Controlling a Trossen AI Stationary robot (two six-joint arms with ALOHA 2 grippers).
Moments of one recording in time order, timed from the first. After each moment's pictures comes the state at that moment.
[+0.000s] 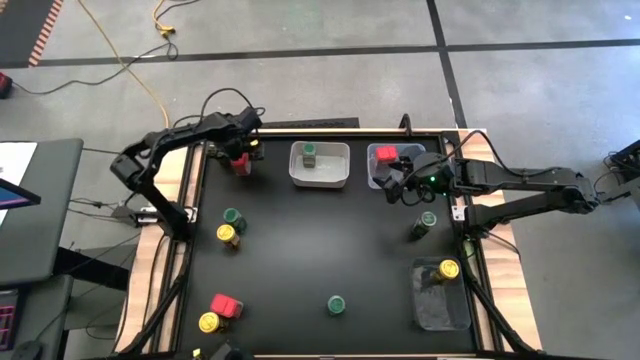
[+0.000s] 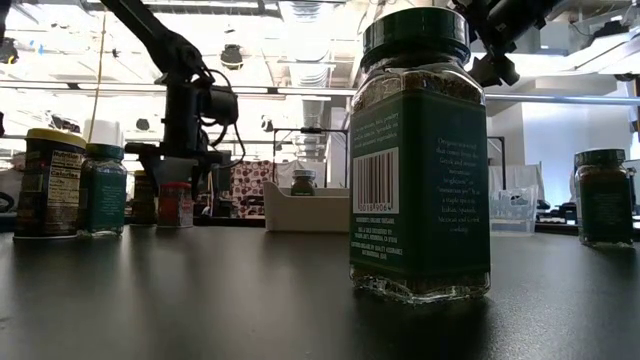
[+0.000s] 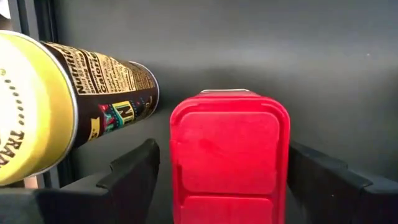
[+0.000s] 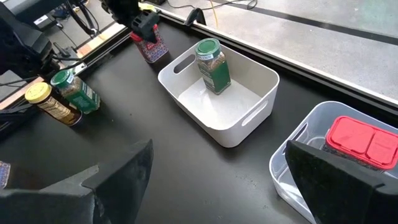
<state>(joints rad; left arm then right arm) 0.85 1.61 1.11 -0.87 -0.23 -0.68 -0.11 0.97 0.88 -0.50 0.39 0.56</state>
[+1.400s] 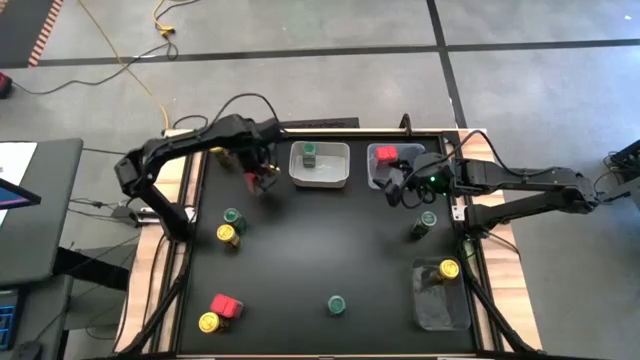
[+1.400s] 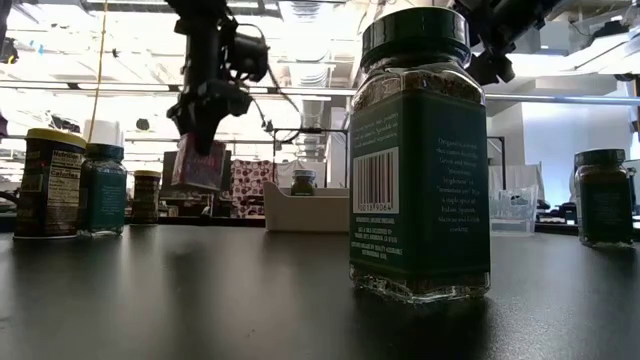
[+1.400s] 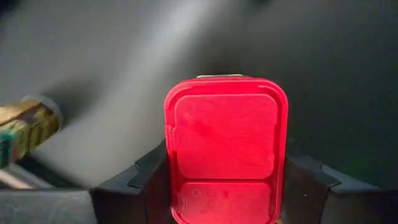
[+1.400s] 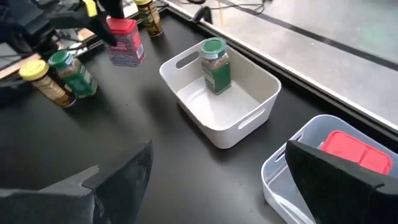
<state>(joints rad) 0.53 1.60 1.38 -1.24 -0.02 -0.17 -0.11 0.97 0.88 -0.49 0.37 0.44</state>
